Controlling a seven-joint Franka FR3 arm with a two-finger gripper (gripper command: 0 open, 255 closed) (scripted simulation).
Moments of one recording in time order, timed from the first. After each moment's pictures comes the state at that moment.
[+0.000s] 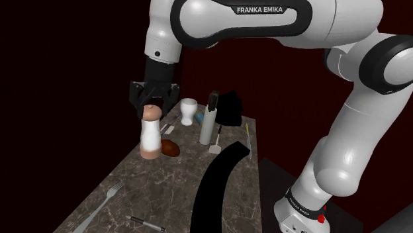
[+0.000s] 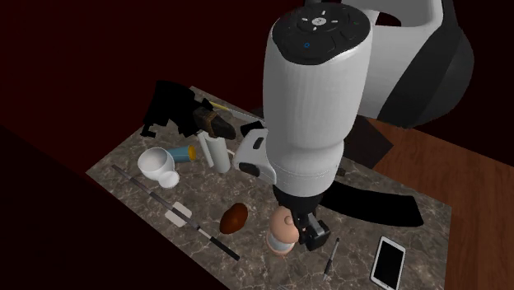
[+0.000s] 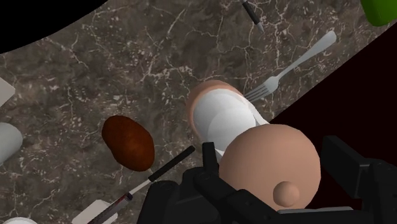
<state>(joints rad) 0.19 0.06 0.49 -1.73 0.10 1.88 0.71</state>
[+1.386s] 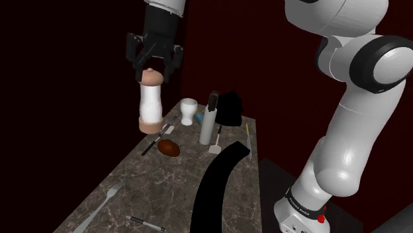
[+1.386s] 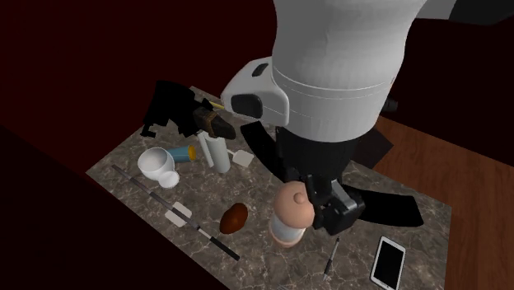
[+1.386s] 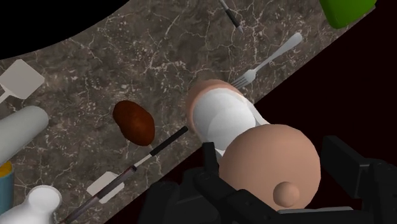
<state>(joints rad) 0.21 0.13 0.50 -1.38 0.06 1.58 0.76</state>
